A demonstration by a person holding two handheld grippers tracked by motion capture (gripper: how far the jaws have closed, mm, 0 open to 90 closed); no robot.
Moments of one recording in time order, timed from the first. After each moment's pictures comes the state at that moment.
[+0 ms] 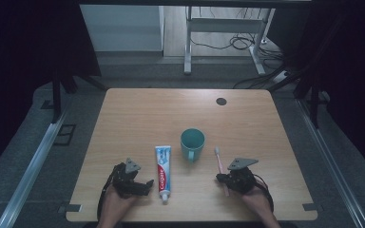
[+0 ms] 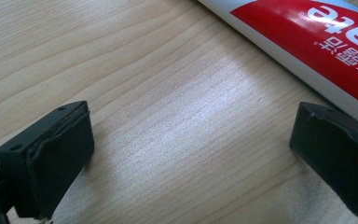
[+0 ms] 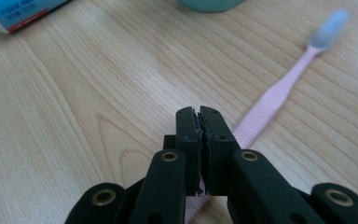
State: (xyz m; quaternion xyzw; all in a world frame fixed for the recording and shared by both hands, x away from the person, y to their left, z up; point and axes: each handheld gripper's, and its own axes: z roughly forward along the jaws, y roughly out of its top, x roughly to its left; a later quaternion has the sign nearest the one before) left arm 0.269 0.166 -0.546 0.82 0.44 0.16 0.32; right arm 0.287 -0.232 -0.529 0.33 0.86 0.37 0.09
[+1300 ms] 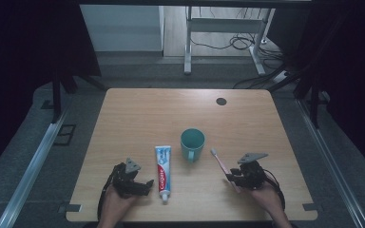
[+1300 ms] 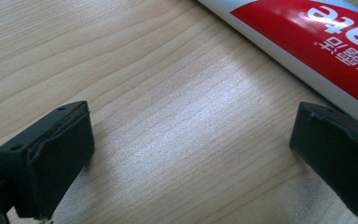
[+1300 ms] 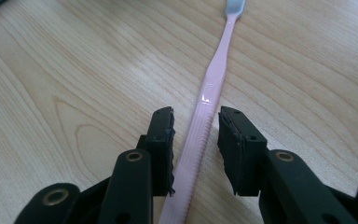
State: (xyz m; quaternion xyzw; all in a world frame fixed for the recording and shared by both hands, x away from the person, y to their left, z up) left arm 0.269 0.165 -0.546 0.82 0.45 0.16 0.32; right arm 0.297 -0.257 -0.515 0.38 0.86 0.32 0.09
